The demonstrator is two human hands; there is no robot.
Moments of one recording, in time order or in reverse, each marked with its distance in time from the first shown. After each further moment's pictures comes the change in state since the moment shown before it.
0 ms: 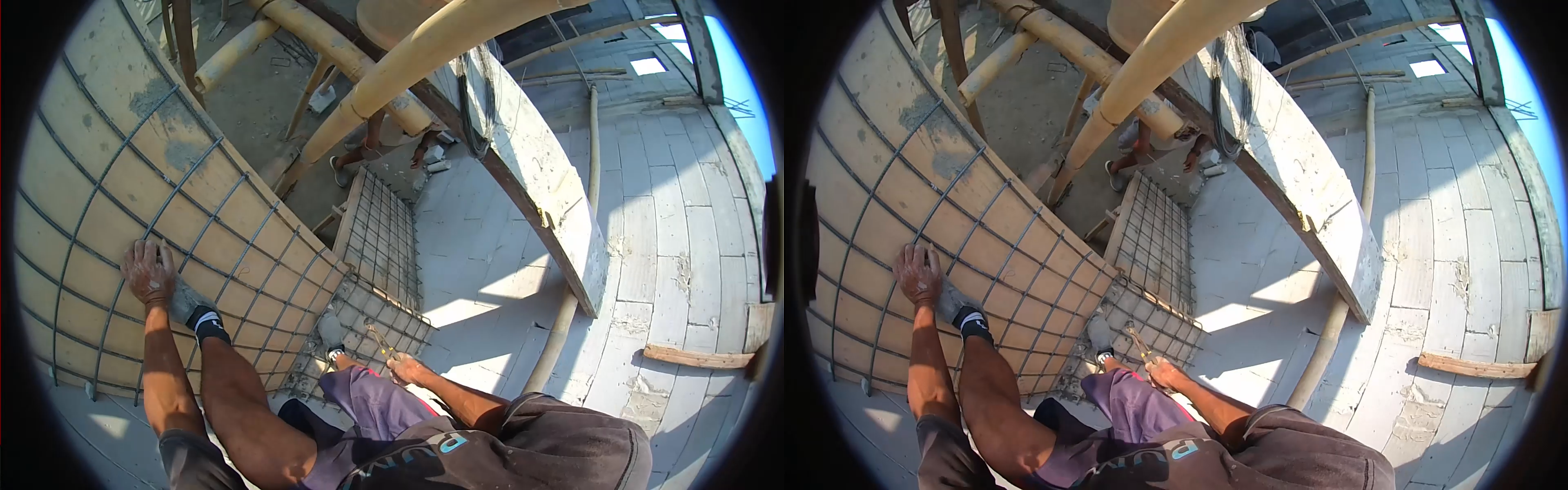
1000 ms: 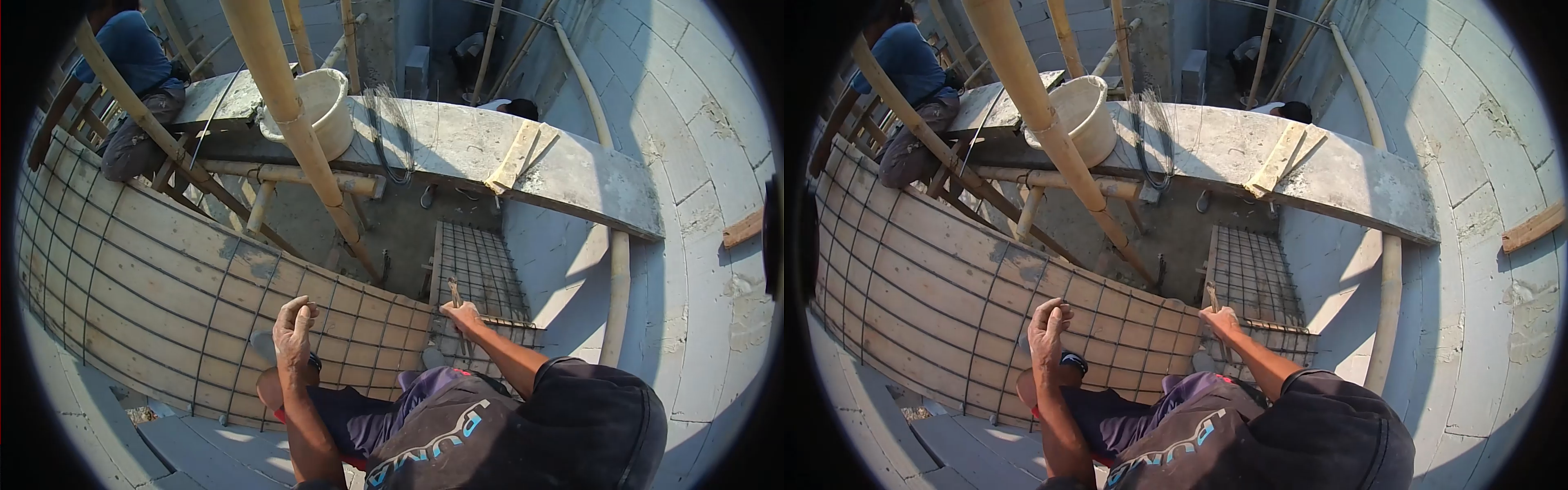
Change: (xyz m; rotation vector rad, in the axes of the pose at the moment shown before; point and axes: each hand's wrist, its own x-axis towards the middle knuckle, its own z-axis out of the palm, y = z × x) left_hand -0.032 0.209 -0.313 -1.406 -0.516 -0.109; right_hand -0.079 -0.064 -0.106 0.605 0.312 -0.497
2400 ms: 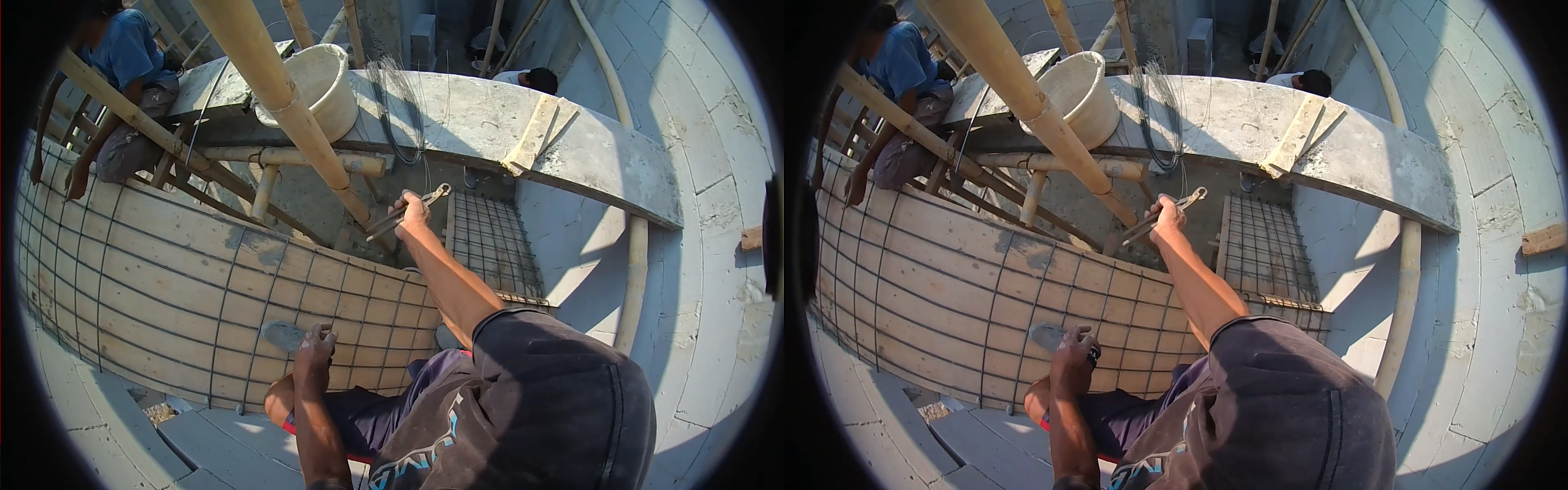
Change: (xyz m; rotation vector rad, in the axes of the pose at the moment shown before) left_hand -0.035 -0.058 -0.030 1.016 -0.353 0.124; right_hand 0.125 -0.217 0.120 1.401 0.086 0.002
